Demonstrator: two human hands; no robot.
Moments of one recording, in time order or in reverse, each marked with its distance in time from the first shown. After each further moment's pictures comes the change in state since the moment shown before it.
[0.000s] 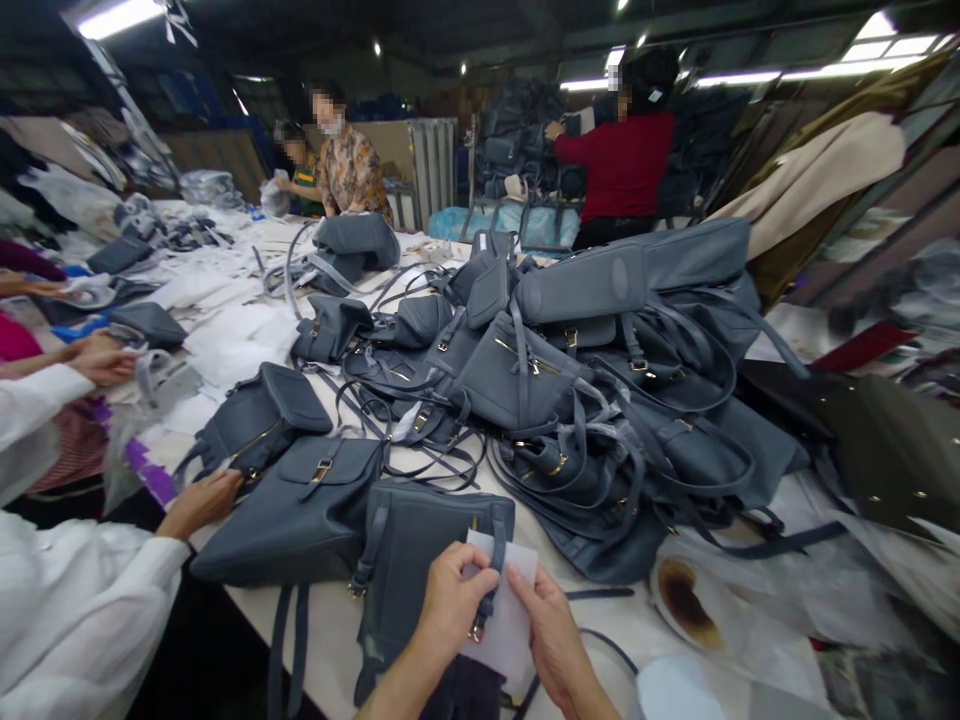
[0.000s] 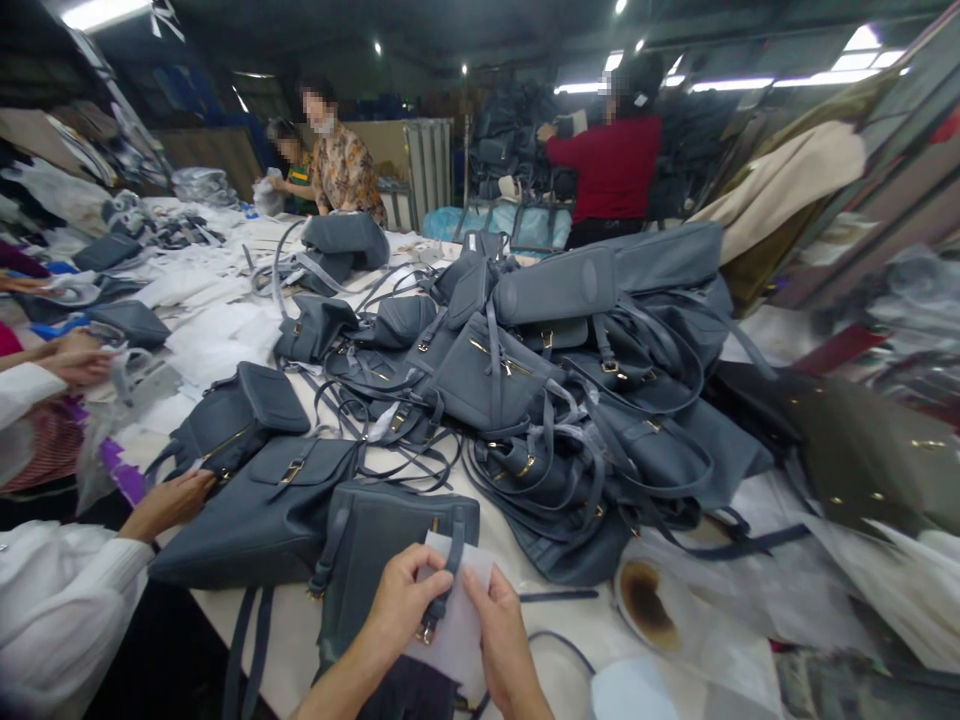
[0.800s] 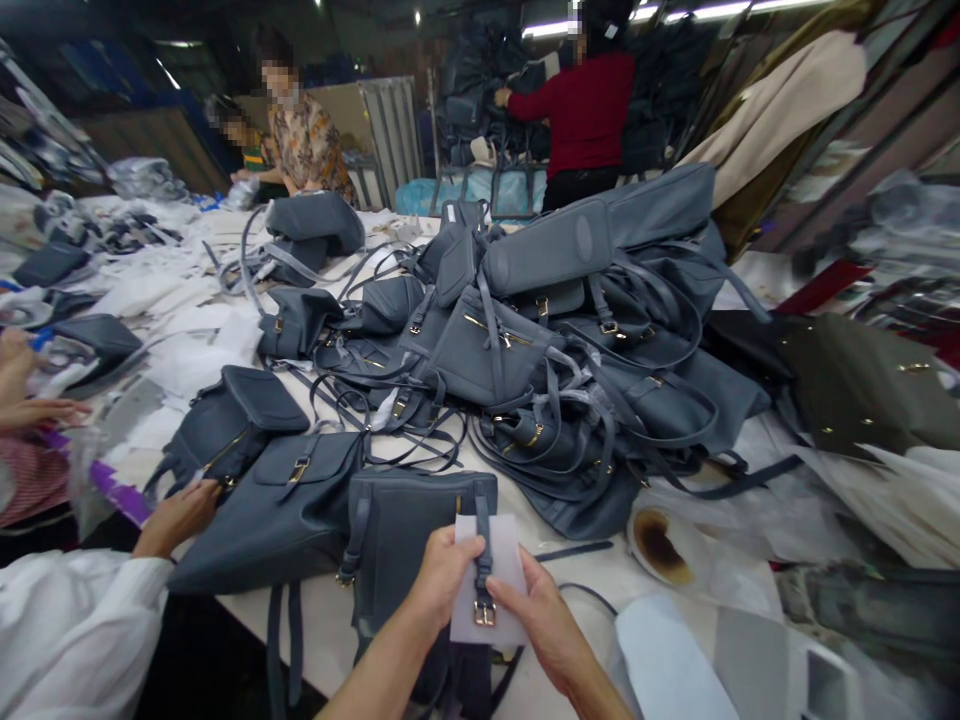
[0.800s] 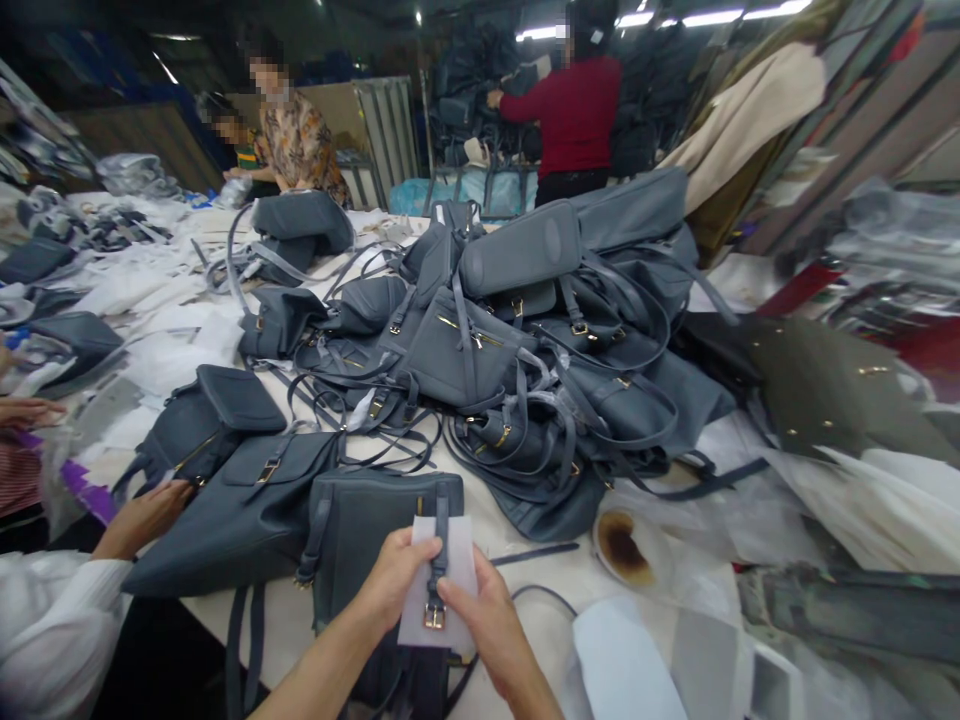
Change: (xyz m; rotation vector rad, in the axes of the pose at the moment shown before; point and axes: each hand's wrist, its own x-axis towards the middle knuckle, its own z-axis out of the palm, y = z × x) left_hand 0.011 -0.003 0.022 -0.391 -0.115 -0.313; right_hand -0.027 -0.015 -0.012 -0.080 -0.107 0.000
